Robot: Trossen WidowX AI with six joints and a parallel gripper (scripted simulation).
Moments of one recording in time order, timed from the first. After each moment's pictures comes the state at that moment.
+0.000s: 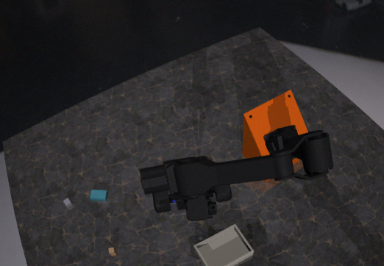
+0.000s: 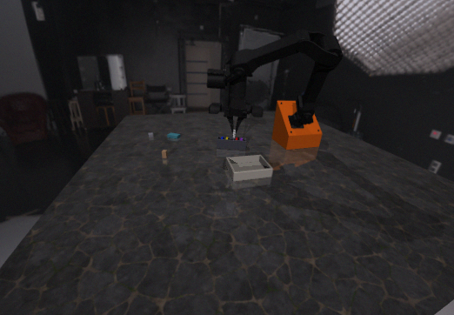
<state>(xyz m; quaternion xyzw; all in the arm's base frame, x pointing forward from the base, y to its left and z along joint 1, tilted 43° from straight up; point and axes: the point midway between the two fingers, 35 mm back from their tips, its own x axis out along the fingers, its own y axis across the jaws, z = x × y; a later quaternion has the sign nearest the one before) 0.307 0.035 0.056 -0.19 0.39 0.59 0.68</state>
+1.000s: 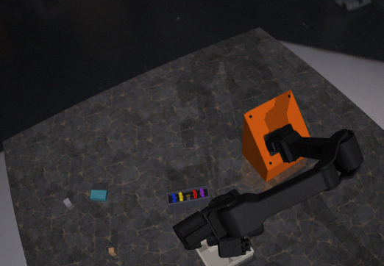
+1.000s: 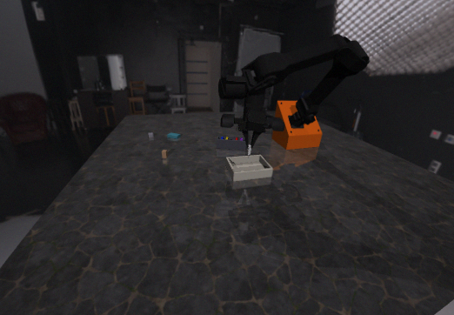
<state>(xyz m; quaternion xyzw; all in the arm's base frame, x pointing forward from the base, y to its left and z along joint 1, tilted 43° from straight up) 0.288 0.130 0.129 -0.18 0.38 0.60 0.68</state>
